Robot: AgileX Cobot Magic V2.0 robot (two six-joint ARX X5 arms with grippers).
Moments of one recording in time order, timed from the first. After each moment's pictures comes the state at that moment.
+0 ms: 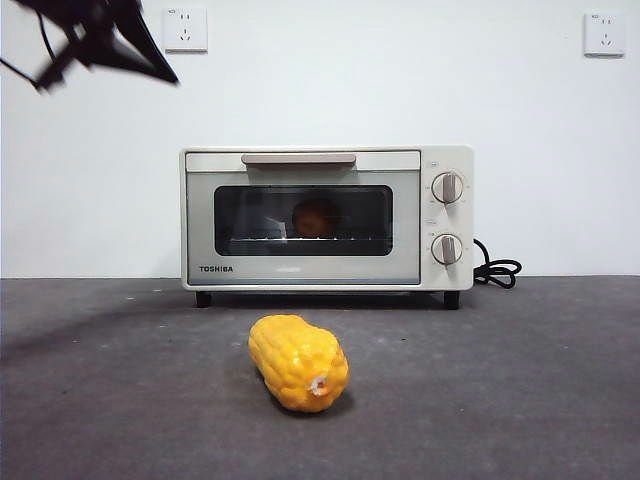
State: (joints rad) left arm -0.15 1.43 1.30 -0.35 0.45 -0.53; right arm 0.73 0.85 1.75 -1.35 0.24 0.29
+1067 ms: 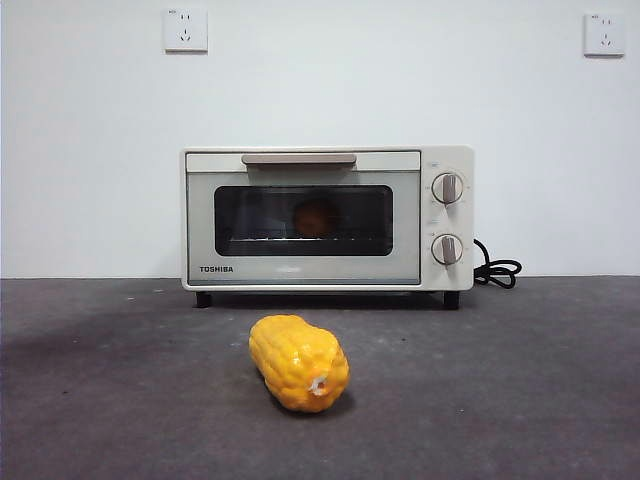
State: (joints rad) left arm -0.23 0.84 1.30 -0.92 0.31 -0.22; right arm 0.73 0.86 1.75 -1.35 0.45 0.24
